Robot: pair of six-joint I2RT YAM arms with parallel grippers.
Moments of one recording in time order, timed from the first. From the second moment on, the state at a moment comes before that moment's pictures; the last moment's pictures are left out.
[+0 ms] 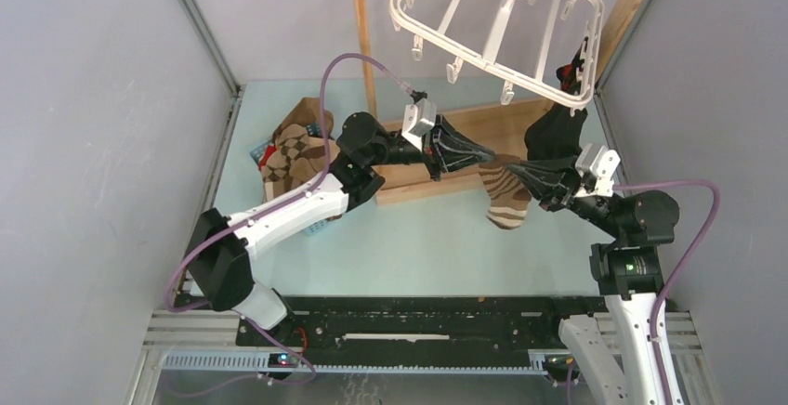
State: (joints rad) left arm -0.83 1.54 1.26 0.72 0.84 -0.26; right arm 0.05 0.58 0.82 0.12 -0.94 0.02
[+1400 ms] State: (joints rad) left arm -0.81 1.46 1.50 0.69 0.75 -0.37; right arm 0.37 0.75 0.87 0.69 -0.68 0.21
